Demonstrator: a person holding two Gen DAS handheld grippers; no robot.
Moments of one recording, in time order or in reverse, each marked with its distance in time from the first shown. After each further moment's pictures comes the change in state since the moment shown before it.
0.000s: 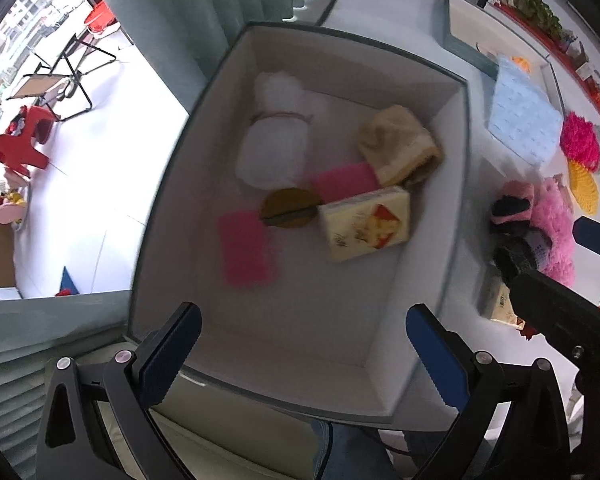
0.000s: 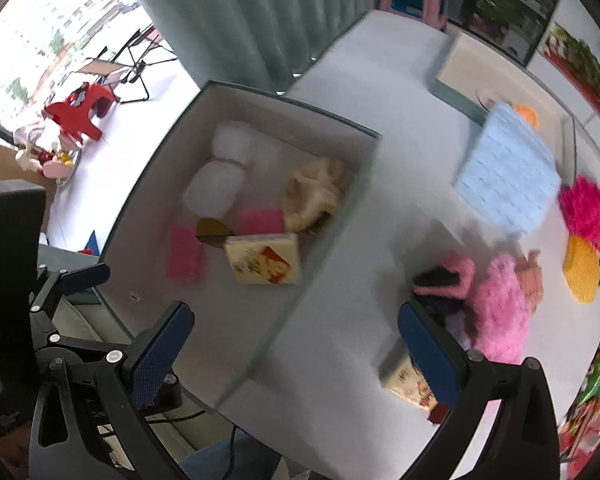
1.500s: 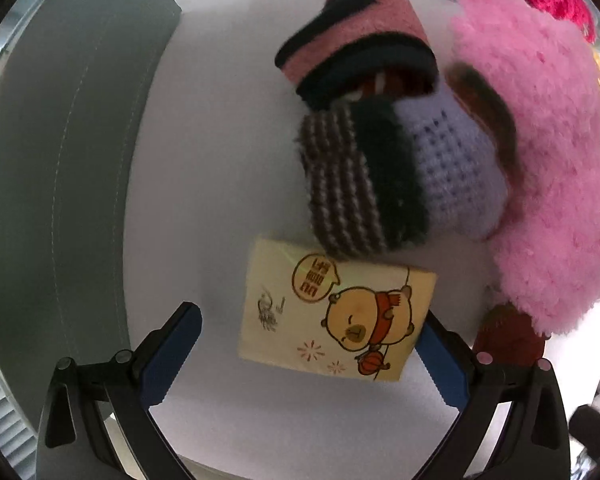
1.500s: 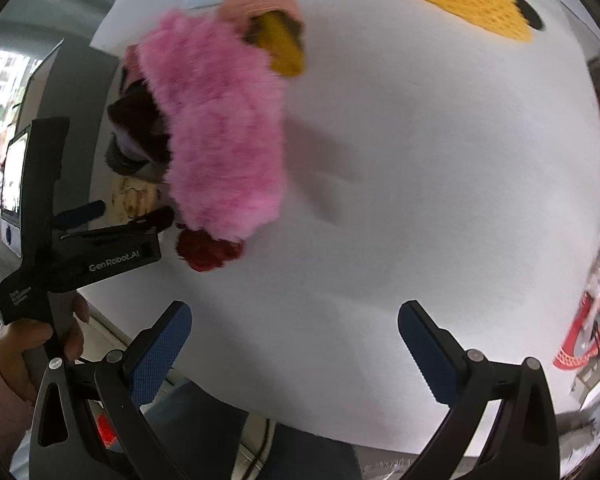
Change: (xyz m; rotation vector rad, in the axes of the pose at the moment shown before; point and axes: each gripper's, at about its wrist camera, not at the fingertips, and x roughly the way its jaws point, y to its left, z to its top) left arm 0.103 -0.194 -0.059 0.145 0.128 0.051; right arm 0.039 -0.244 -0.193 0.325 0.250 0.056
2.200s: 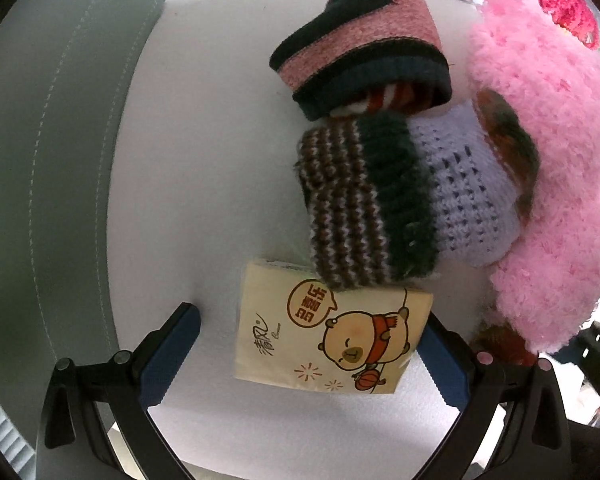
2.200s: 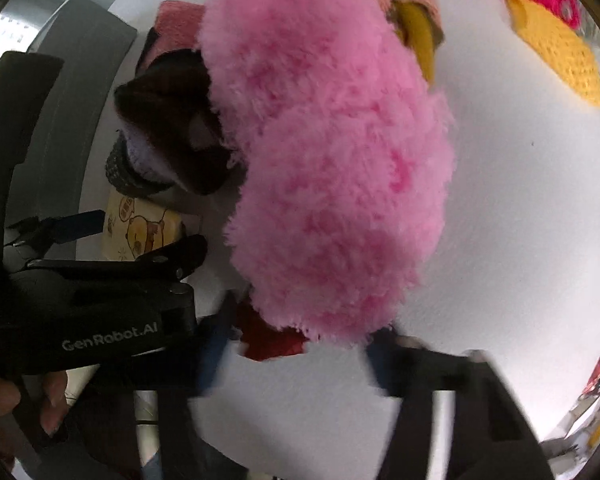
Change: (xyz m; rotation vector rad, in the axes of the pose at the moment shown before) left arm 0.001 0.016 0.063 -0.005 0.054 -0.063; right arm 0.060 0.090 0.034 -0.081 -0.036 -0.044
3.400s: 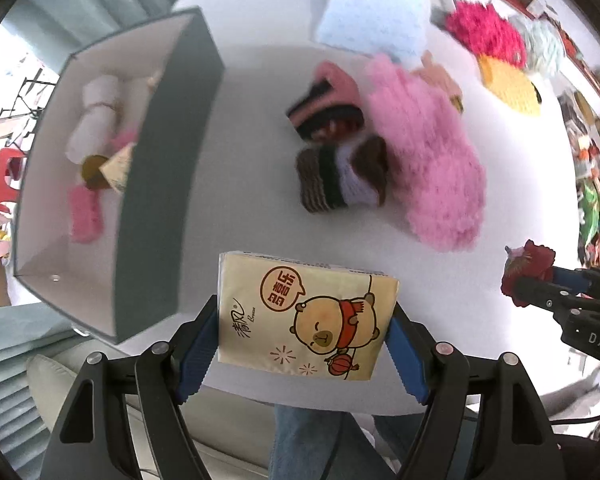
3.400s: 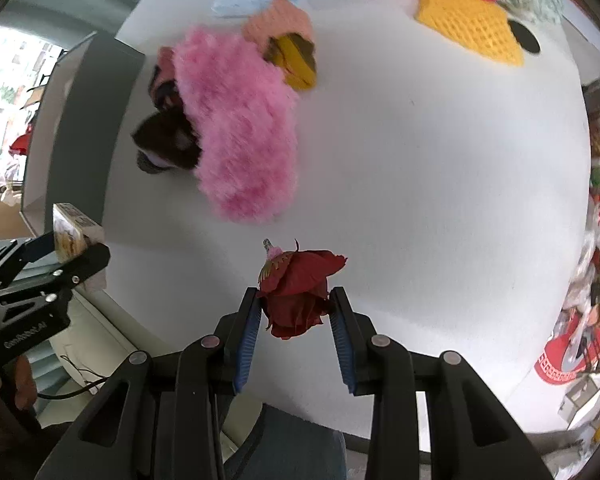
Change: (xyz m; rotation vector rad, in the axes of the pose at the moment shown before) left arm -0.130 -0.013 0.006 -0.092 -0.172 0.022; right arm -0.093 -0.018 -0.010 0.017 -0.006 0.046
